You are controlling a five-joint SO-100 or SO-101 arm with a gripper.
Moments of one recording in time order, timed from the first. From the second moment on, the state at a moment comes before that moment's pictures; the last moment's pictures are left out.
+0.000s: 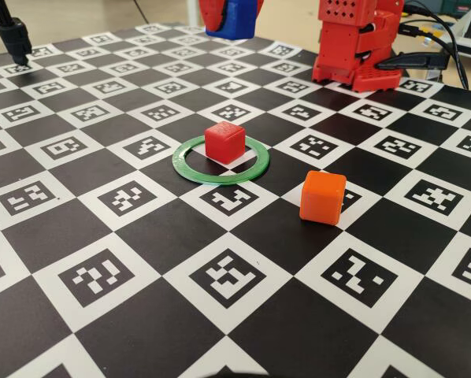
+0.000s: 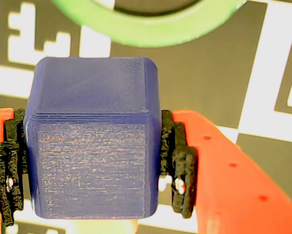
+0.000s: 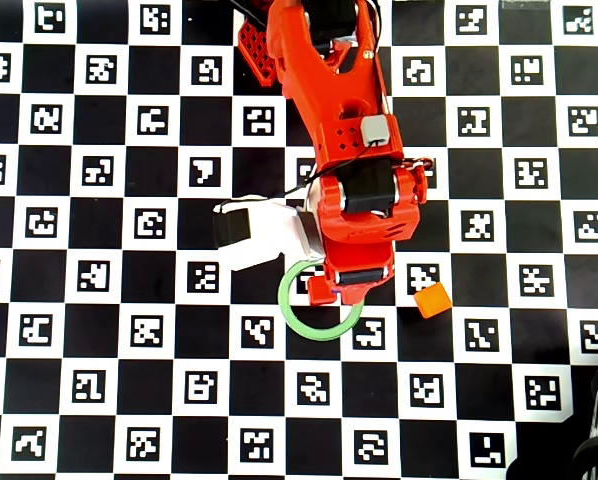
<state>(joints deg) -5.4 85.1 74.6 88.5 -0.4</state>
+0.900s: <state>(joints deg) -5.4 78.6 86.6 74.0 -0.4</state>
